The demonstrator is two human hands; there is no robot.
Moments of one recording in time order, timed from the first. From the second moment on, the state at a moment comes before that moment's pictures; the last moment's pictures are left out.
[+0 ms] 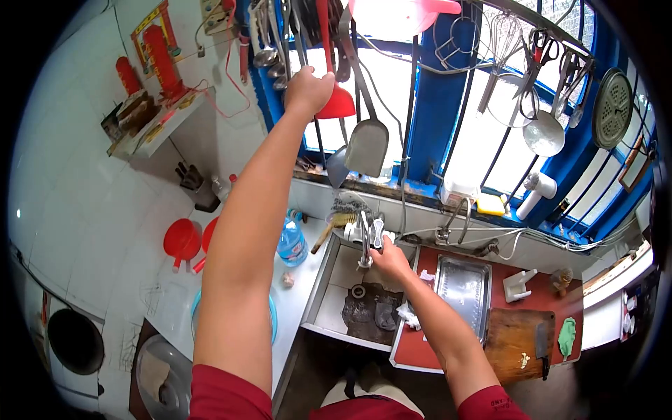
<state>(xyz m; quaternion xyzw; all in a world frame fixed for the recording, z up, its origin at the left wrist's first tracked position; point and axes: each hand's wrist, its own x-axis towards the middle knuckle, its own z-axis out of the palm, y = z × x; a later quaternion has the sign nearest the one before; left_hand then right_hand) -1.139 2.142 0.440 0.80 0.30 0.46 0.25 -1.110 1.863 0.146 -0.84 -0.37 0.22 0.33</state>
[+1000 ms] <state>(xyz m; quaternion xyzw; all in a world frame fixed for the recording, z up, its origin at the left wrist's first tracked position) -1.302 1.899 0.048 0.61 0.37 0.37 0.60 -1.028 1.879 0.097 -0.74 -0.47 0.30 0.38</state>
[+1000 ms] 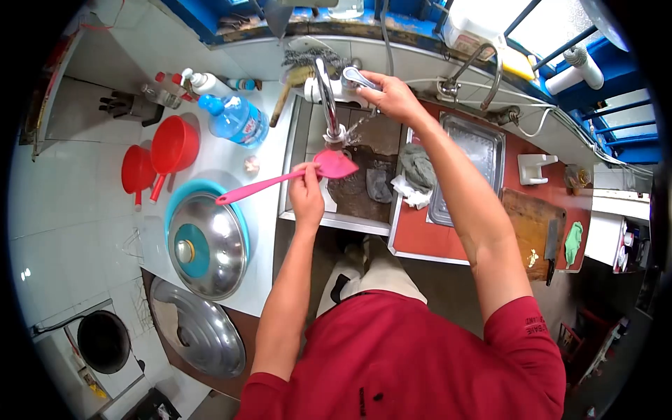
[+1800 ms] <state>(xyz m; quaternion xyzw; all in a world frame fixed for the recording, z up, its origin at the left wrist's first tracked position) -1.277 1.875 0.016 0.85 0.25 0.09 0.46 -1.136 1.868 -0.062 -0.35 0.17 0.69 0.61</state>
